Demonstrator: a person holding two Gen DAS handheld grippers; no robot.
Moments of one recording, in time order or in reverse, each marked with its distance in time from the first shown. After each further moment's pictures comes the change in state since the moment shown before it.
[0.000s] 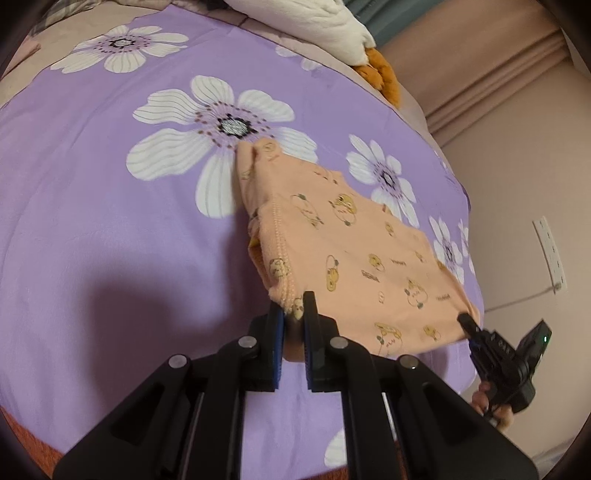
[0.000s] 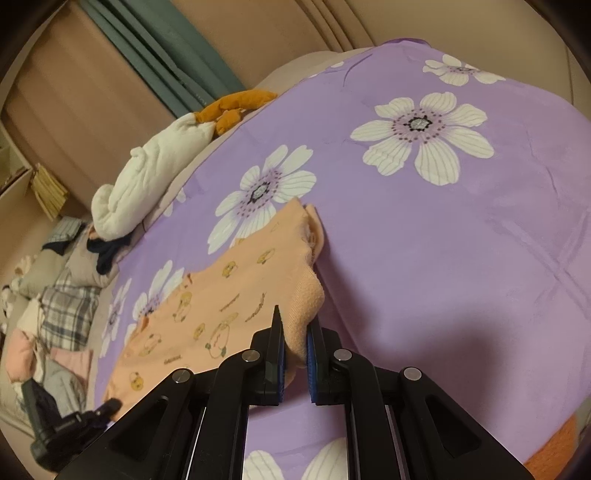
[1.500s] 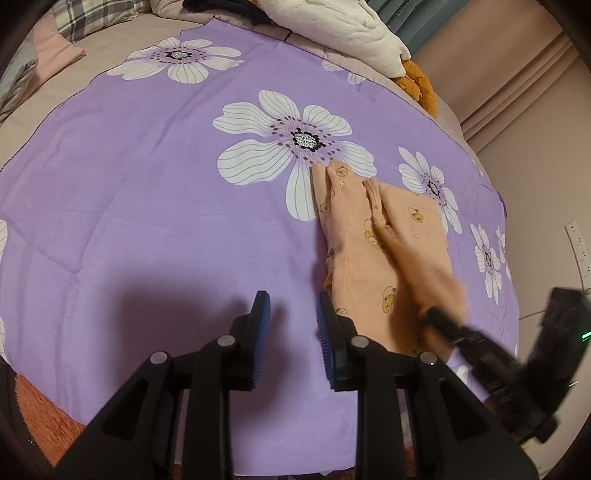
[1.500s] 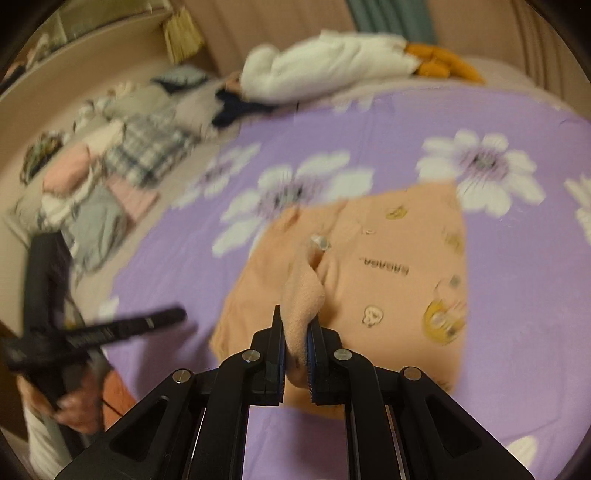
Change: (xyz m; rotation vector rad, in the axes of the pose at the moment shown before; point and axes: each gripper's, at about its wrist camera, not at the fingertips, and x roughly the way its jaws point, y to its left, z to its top) left arm -0.031 0.043 -0.005 -0.014 -0.048 0.162; right arm 0.067 0.175 -0.096 -0.594 0.308 0.236
